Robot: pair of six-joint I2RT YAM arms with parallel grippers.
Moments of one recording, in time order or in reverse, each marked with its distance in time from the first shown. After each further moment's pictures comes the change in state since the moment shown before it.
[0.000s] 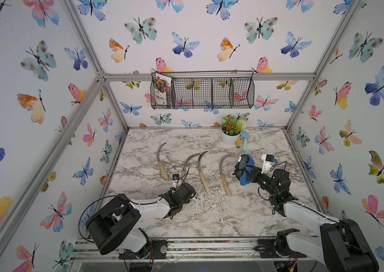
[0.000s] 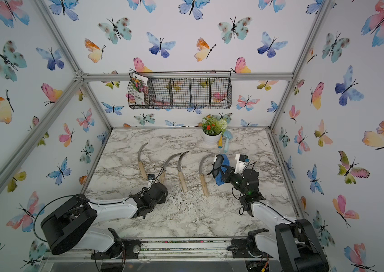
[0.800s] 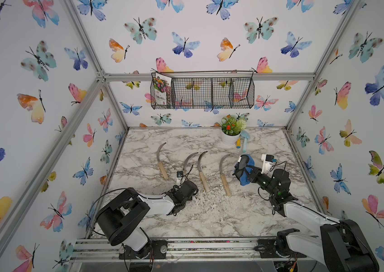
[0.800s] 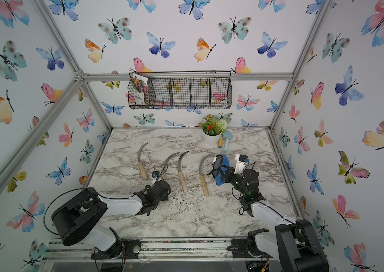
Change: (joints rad) left arm 0.011 0.102 0.043 0.098 -0.027 0.051; right arm 0.003 -0.005 0.000 -0.007 0.000 0.000
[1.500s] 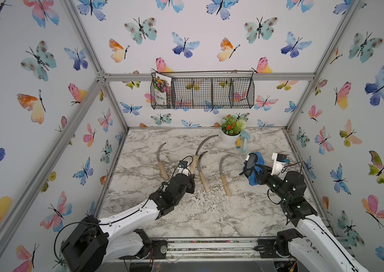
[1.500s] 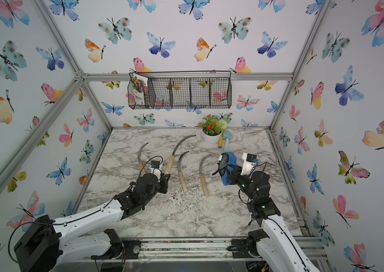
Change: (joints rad) left arm -0.018 -0.372 0.076 -0.027 0.180 0.354; right arm 0.002 -0.489 0.120 -0.570 0.112 -0.146
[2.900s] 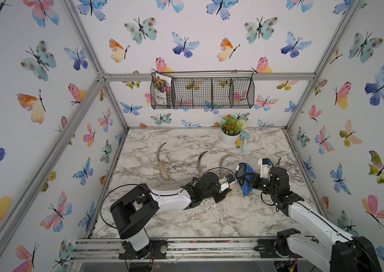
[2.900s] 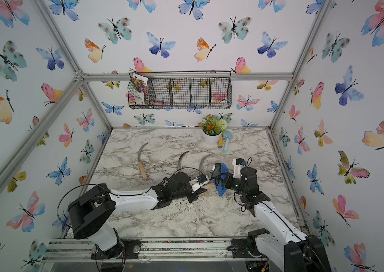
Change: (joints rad) left arm -0.154 0.492 0.250 0.239 0.480 0.528; right arm 0.022 0.359 -0.028 0.024 -0.081 0.077
